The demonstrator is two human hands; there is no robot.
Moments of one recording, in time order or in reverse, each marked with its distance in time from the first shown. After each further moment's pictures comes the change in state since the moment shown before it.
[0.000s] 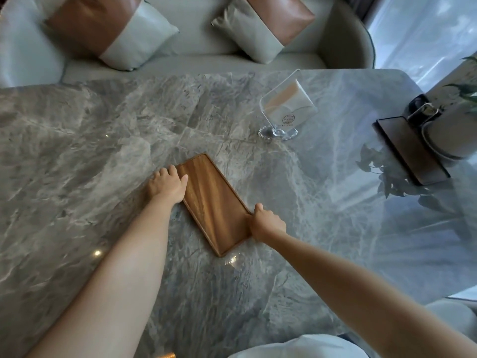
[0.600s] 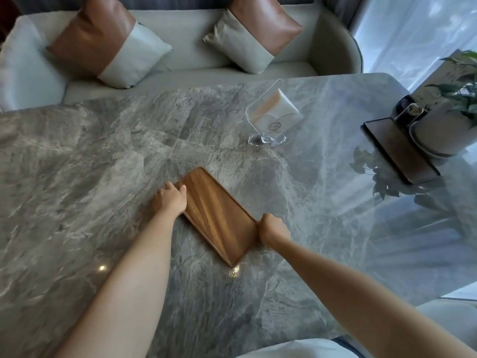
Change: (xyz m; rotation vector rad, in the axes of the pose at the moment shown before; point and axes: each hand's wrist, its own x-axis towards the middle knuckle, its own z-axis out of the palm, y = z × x) left_hand -0.013 0.027 0.005 -0.354 -0.027 -0.189; right_hand 0.008 0.037 -0.005 0.211 0.026 0.057
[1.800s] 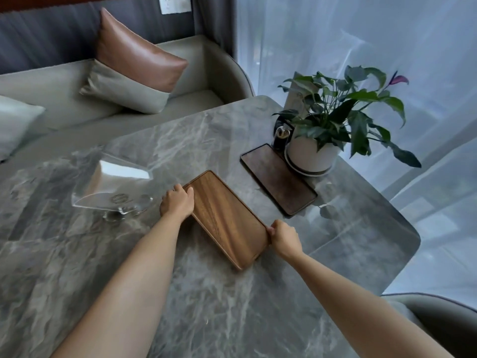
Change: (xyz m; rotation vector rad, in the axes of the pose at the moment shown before) left_hand -0.065 0.381 0.110 0.140 -0.059 0.361; right_hand 0.094 0.260 -0.228 0.350 0.275 0.129
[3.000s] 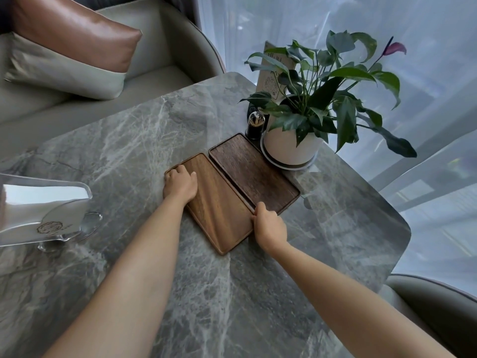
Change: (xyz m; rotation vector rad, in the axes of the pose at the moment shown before) left_hand 0.062 0.097 0.050 0.030 -0.095 0.164; right_hand 0.061 0.002 -0.015 -0.223 0.047 -0.072
